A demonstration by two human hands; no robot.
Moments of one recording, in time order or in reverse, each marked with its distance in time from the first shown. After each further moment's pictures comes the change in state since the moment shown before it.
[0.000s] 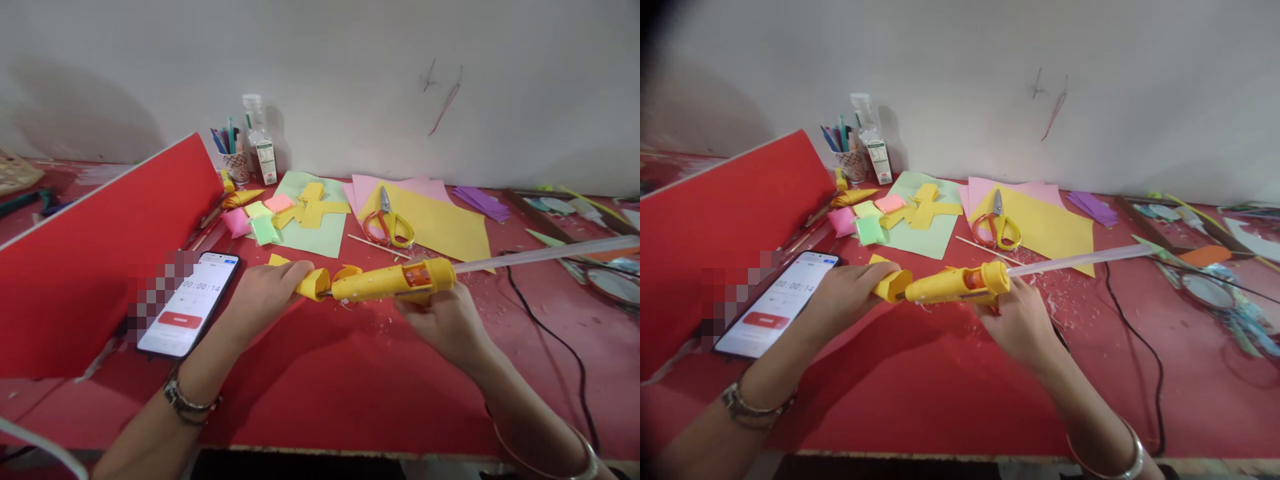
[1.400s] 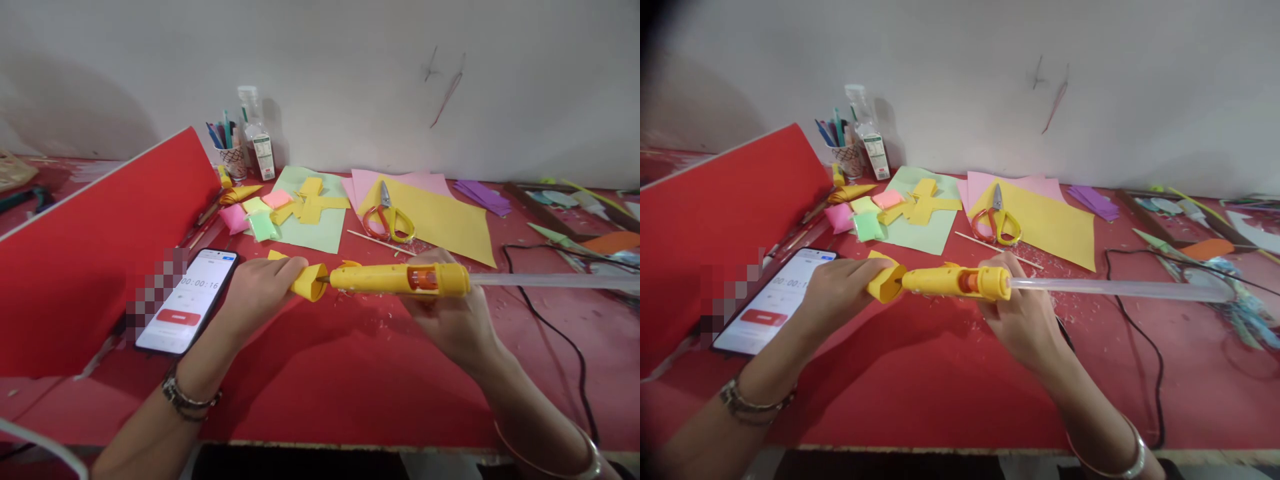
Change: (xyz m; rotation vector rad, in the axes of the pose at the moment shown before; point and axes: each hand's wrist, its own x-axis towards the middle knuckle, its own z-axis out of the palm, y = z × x) left_hand 0.000 0.001 0.002 0.059 0.212 0.050; right_hand -0.004 0.005 -0.001 0.015 0.172 -0.280
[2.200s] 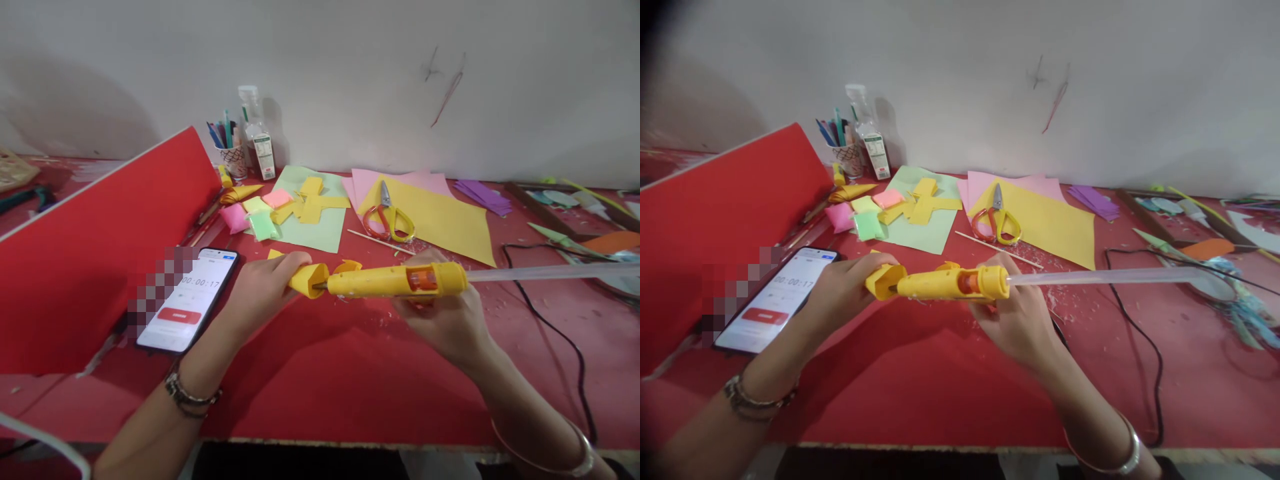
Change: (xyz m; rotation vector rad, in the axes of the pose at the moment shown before) left_hand -0.002 -0.002 0.002 -0.253 -0.136 -0.136; right_hand -0.001 -0.003 0.002 0.034 0.002 -0.016
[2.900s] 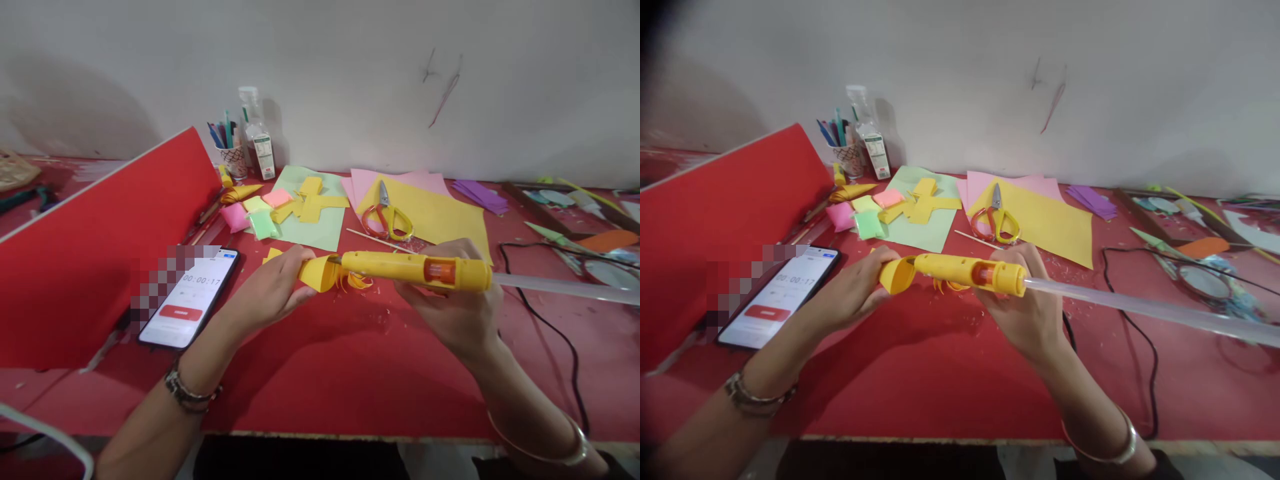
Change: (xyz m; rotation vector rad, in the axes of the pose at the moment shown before) left_hand 0.000 0.000 -0.001 -0.330 -0.201 0.045; right_hand 0.002 0.001 -0.005 -0.077 0.188 0.085
